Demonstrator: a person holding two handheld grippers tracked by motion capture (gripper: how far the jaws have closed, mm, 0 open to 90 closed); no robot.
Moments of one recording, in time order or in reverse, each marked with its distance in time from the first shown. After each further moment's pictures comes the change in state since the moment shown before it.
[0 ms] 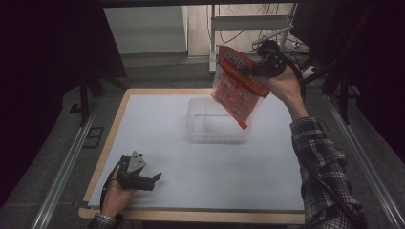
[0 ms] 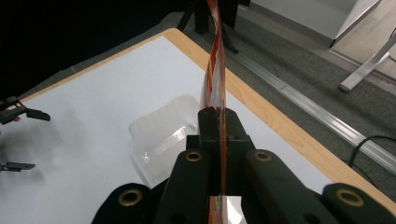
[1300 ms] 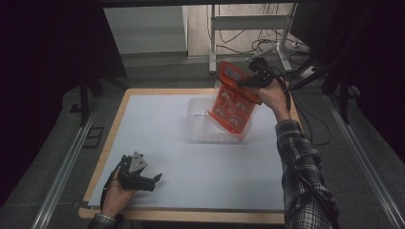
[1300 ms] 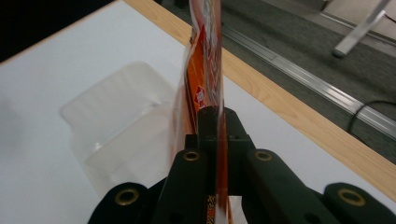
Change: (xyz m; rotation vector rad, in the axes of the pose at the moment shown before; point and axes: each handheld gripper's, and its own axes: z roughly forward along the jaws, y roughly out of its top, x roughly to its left) left arm -0.002 0.000 0.002 0.015 -0.004 0.008; right arm -0.044 -0.044 0.075 0.082 -0.049 0.078
